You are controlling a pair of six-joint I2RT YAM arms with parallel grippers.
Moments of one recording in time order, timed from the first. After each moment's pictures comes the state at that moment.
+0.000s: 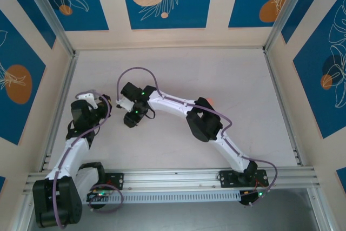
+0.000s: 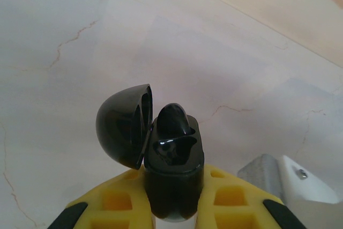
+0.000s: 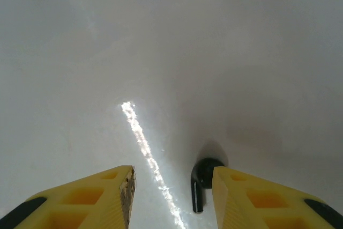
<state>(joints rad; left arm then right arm) 0.11 0.93 0.39 0.05 0.29 -0.39 0.99 2.42 2.09 -0.86 -0.29 -0.02</state>
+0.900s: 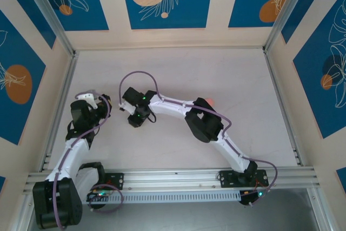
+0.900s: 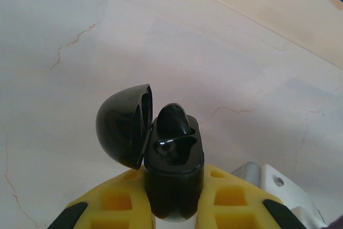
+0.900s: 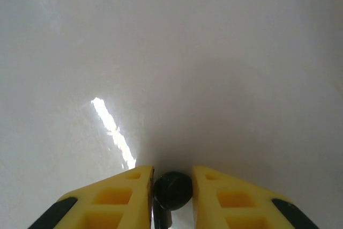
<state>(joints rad) 0.12 0.91 0.39 0.05 0.29 -0.38 1.00 2.37 1.93 -0.75 -0.16 -0.01</state>
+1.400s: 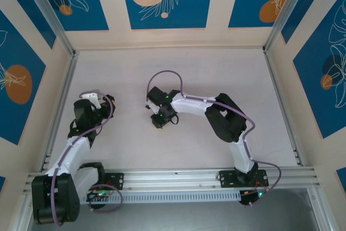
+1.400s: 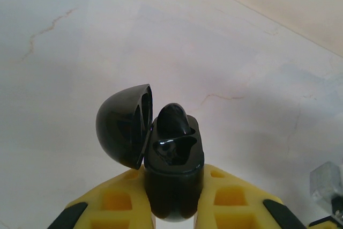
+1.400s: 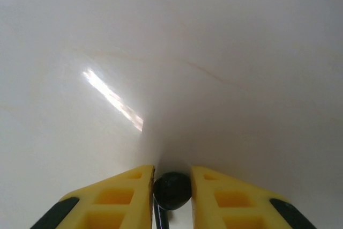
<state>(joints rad) 0.05 0.97 0.39 0.08 0.31 -0.38 0.87 2.06 1.45 -0.71 -0.15 0.17</state>
